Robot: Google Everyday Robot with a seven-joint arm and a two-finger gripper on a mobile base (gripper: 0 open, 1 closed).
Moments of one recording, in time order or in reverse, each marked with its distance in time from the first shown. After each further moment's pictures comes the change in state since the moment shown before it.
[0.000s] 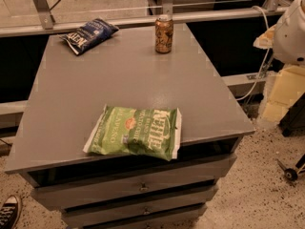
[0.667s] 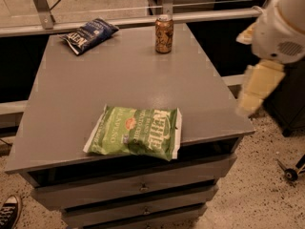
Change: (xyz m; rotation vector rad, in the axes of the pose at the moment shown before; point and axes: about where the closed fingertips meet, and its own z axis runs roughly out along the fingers) arm -0.028 -0.025 0.024 0.020 -0.057 -0.021
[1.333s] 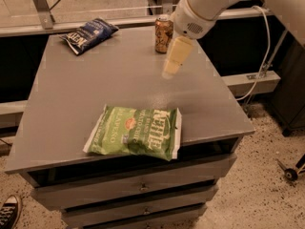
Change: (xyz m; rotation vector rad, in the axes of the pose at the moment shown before) arm -0.145 -0.102 0.091 0.044 -0.225 -0.094
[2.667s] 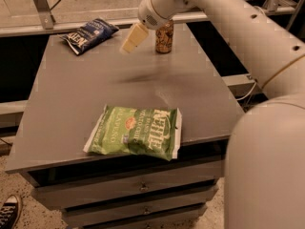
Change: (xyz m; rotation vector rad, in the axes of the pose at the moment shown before) arm -0.093 -0.101 0.098 0.087 -0.289 0.127
